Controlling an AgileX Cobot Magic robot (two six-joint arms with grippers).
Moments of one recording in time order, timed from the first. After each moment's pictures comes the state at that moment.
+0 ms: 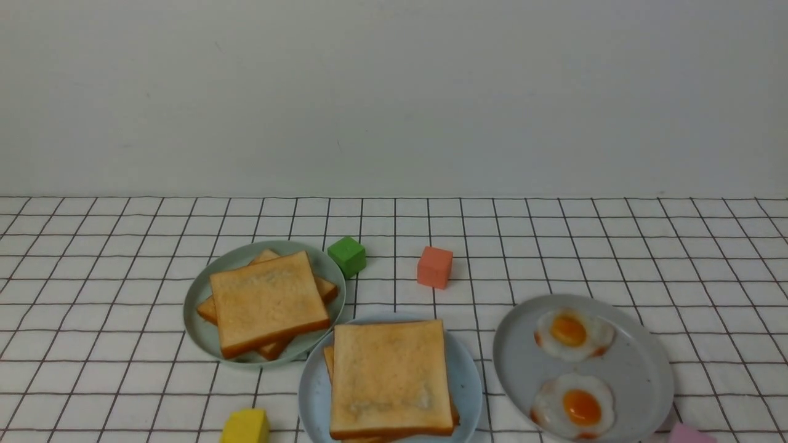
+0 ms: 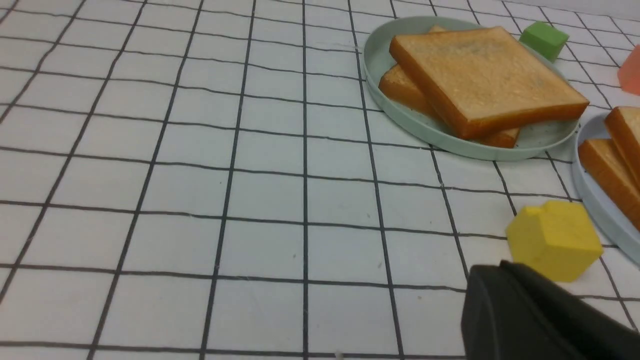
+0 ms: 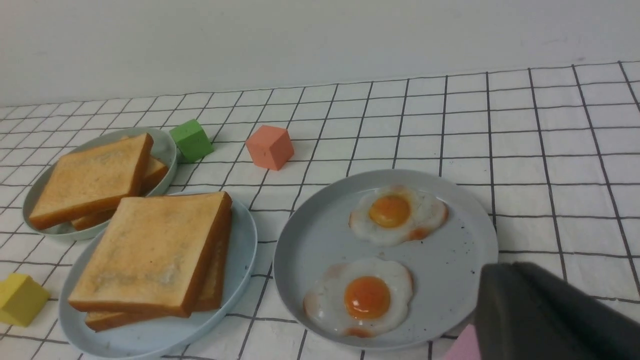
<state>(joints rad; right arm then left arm) 0.31 0.17 -0.28 -0.02 0.48 0.23 -0.09 -0.01 0.03 -0.03 0.41 -0.17</state>
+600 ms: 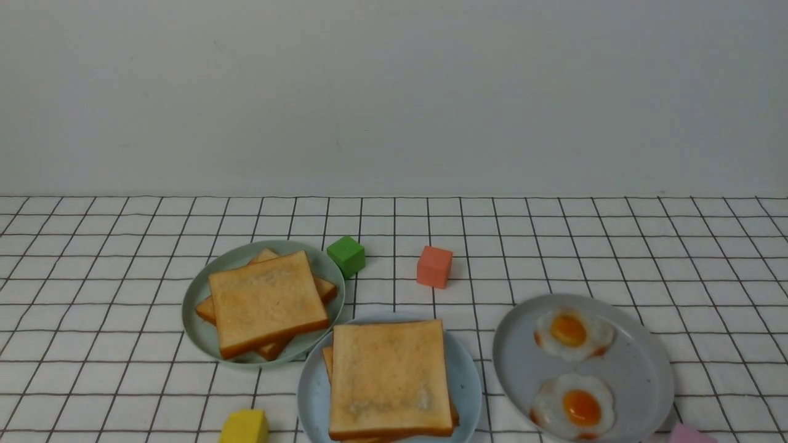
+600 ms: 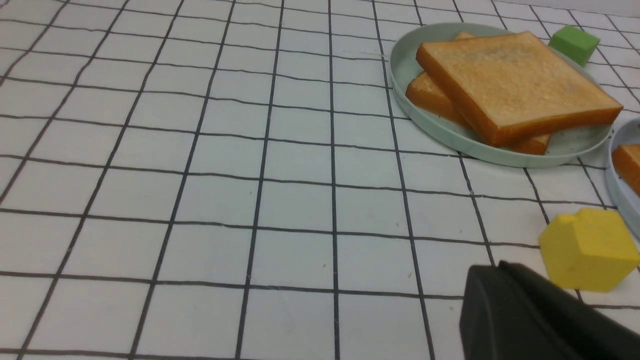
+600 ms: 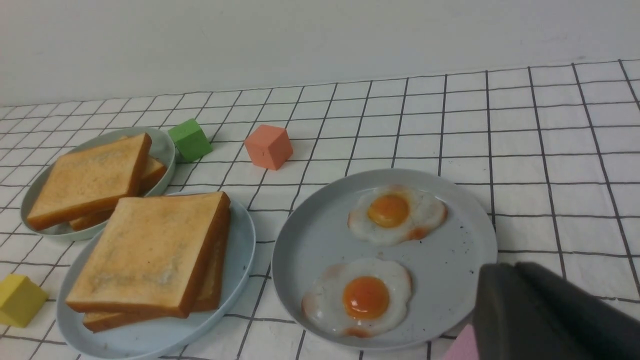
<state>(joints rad) 0.31 0.17 -0.28 -0.02 0.48 0.23 -0.09 -0.01 0.03 0.07 0.40 -0.22</state>
